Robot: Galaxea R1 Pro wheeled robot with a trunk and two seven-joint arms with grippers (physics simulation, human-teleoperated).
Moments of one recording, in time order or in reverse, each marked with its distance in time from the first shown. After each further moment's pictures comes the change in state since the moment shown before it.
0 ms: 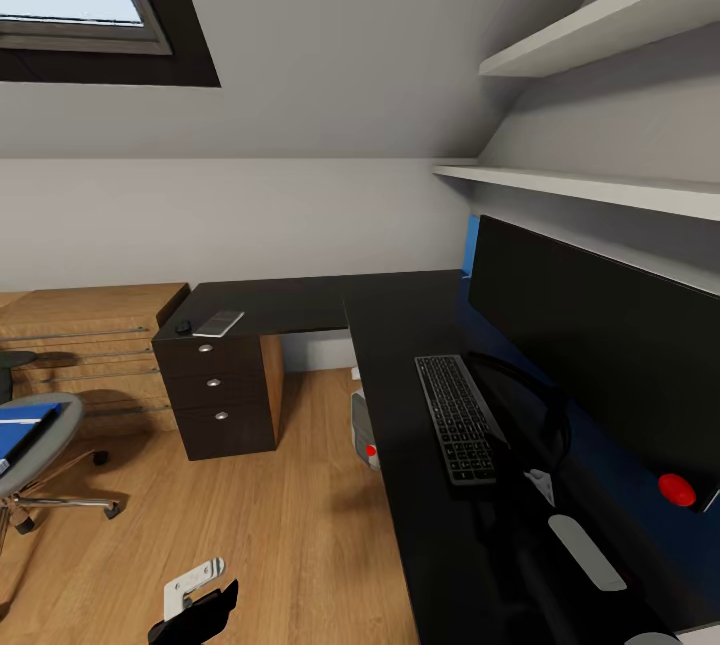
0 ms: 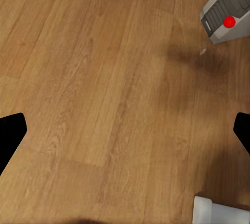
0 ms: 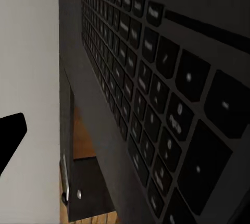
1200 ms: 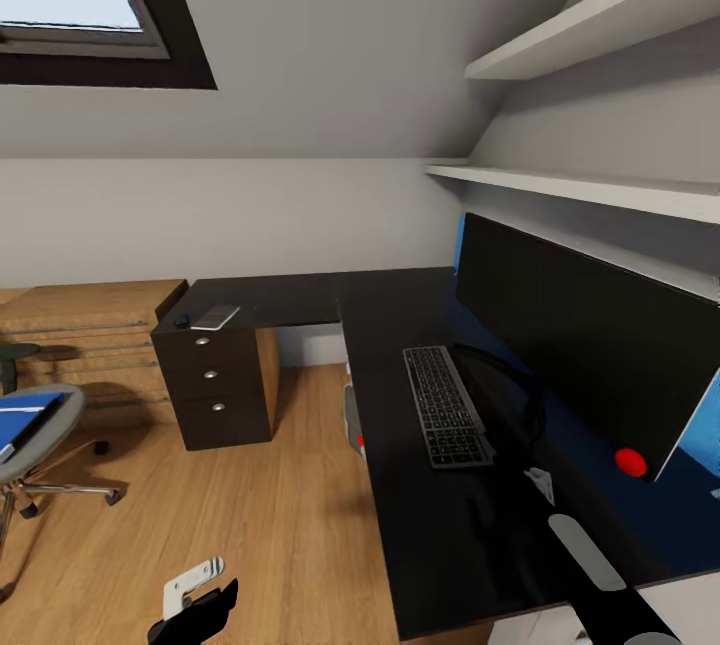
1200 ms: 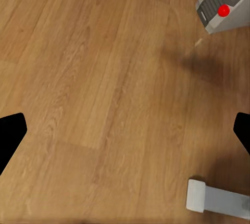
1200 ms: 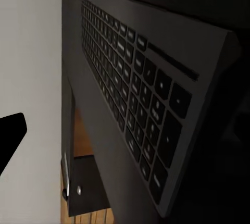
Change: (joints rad) left arm -0.001 0.000 0.001 0.002 -0.001 -0.005 -0.001; right arm 0.000 0.000 0.002 -0.004 0.003 -0.006 0.009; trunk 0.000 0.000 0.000
